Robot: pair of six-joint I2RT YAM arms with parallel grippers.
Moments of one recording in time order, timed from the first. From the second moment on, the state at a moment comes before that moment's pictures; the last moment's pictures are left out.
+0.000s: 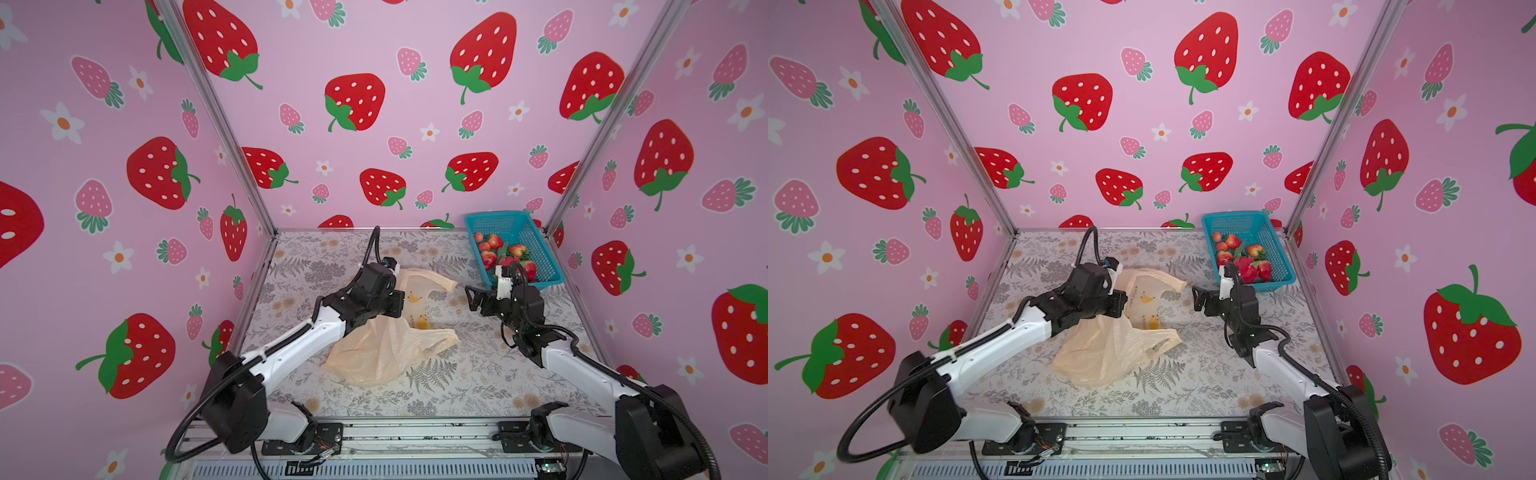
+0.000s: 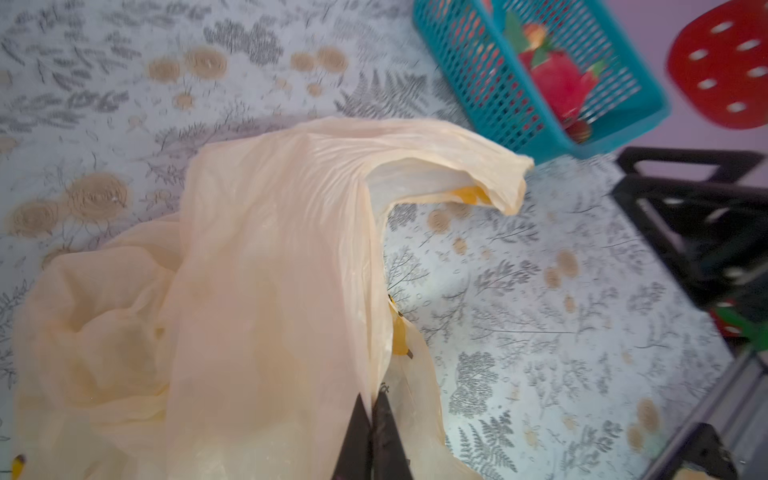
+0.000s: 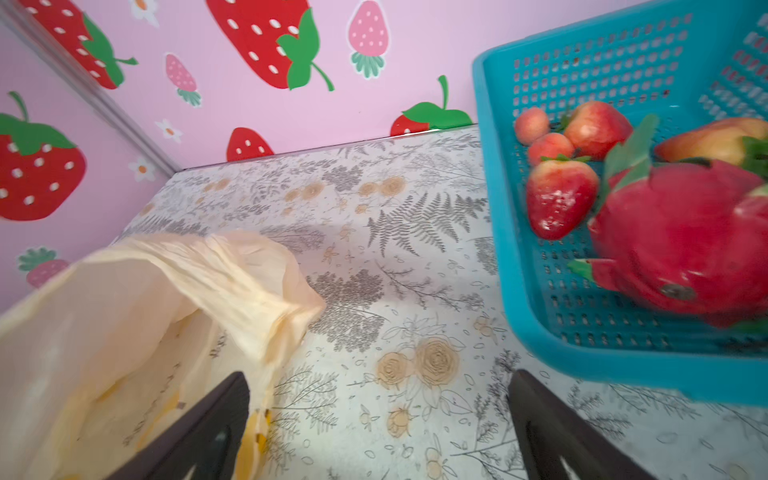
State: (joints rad) left arm -0.63 1.32 1.02 -0.36 0.08 -0.37; right arm 0.41 1.16 0.52 0.30 -0.16 0.27
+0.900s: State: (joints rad) left arm -0.54 1.22 0.84 -0.07 0.29 -0.68; right arm 0.68 1.61 0.42 0.92 -0.27 0.67
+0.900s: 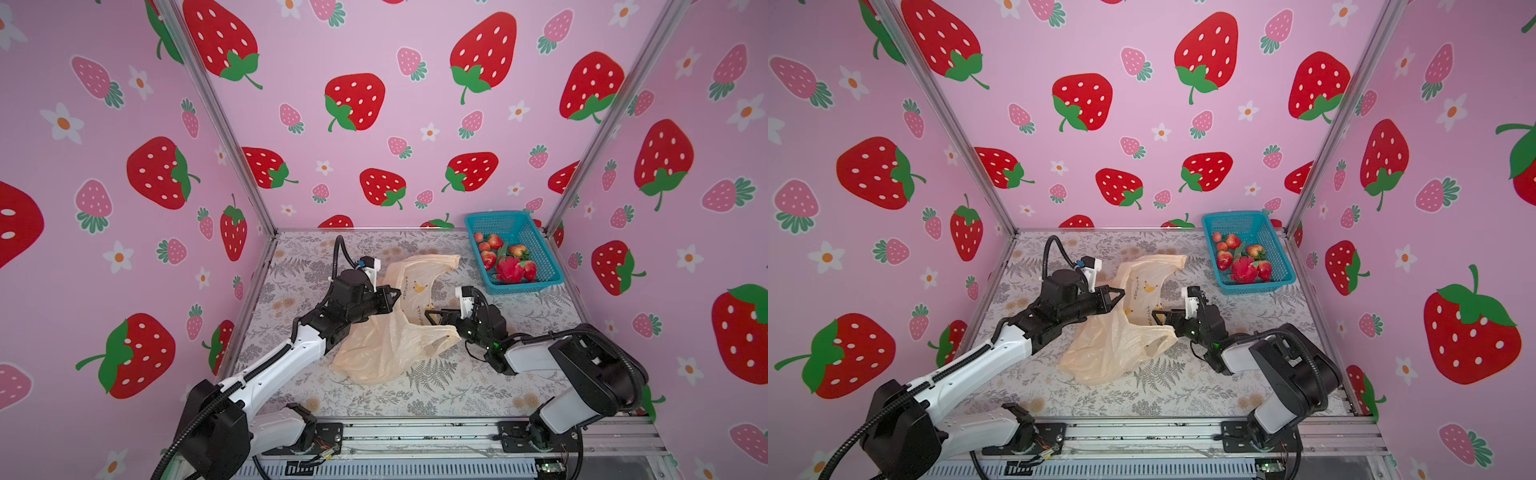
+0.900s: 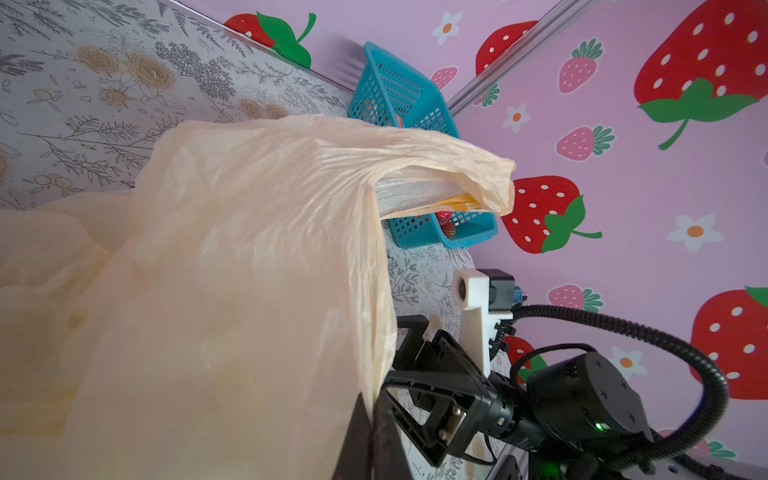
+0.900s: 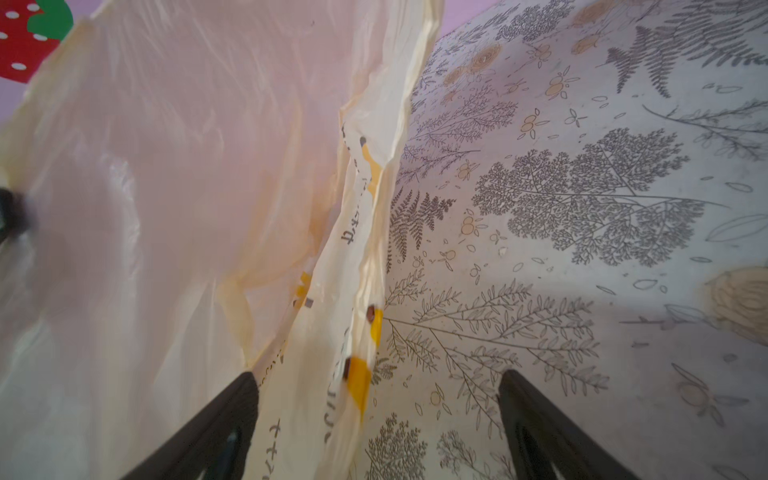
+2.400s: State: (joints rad) left arm -0.61 1.43 1.16 -0.51 0.12 -0.45; right arm 0.82 1.43 0.63 0.71 0.07 0.51
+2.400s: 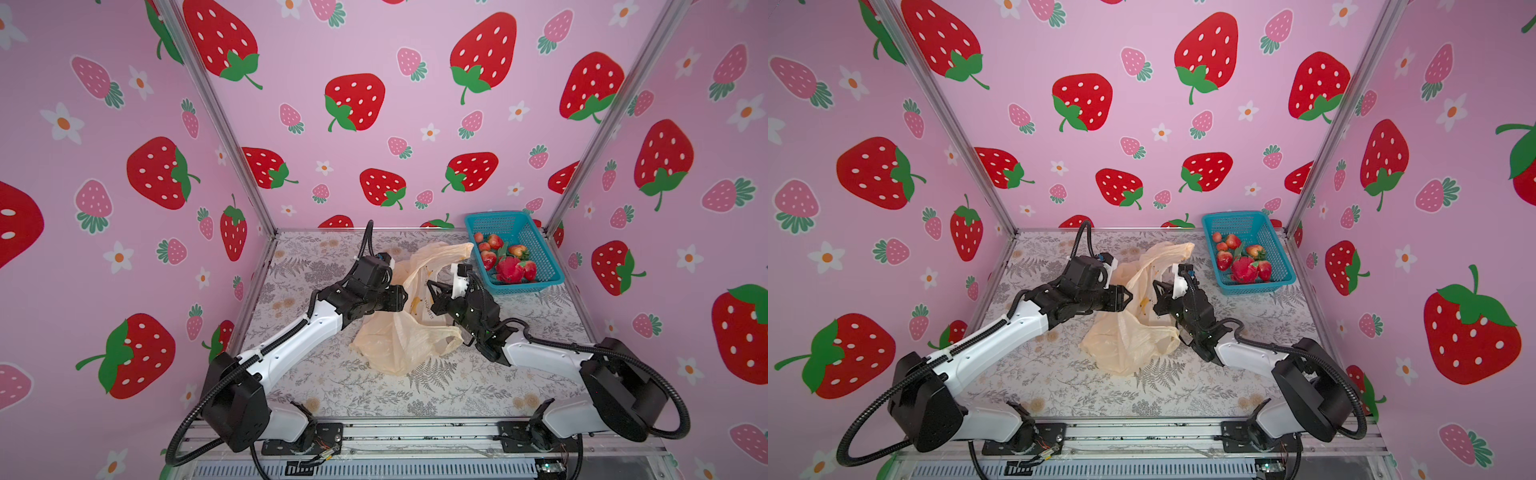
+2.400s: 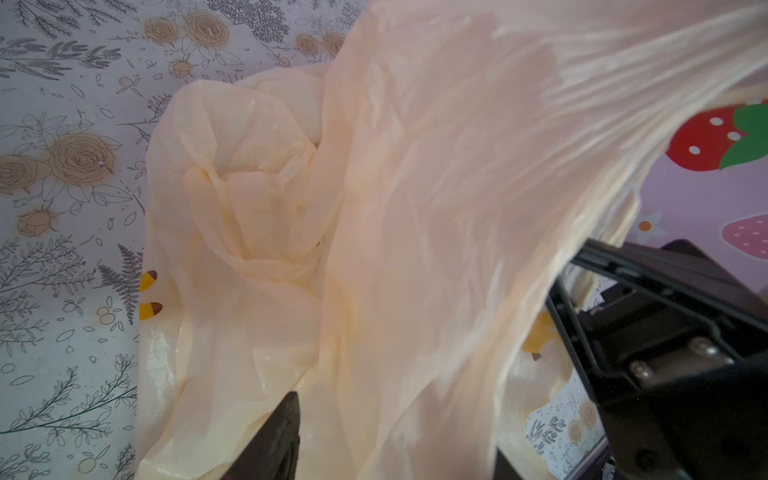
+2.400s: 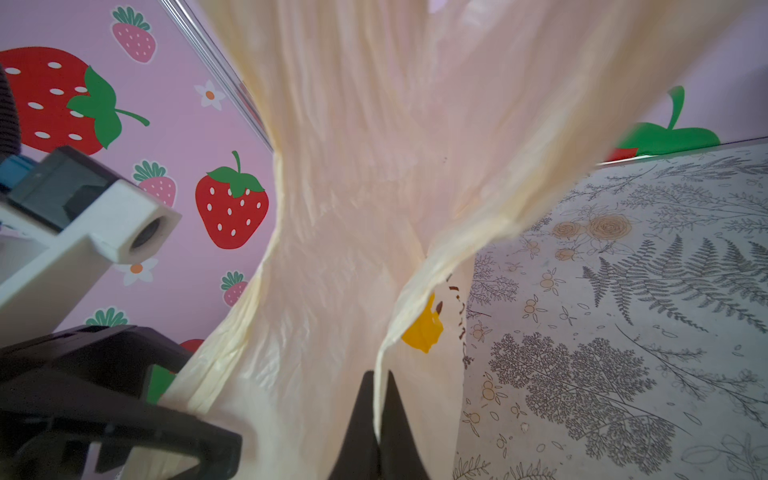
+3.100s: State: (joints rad) left arm -0.55 1.43 1.27 -0.62 0.03 -0.40; right arm 0.72 1.40 0.62 0.47 0.10 0.42
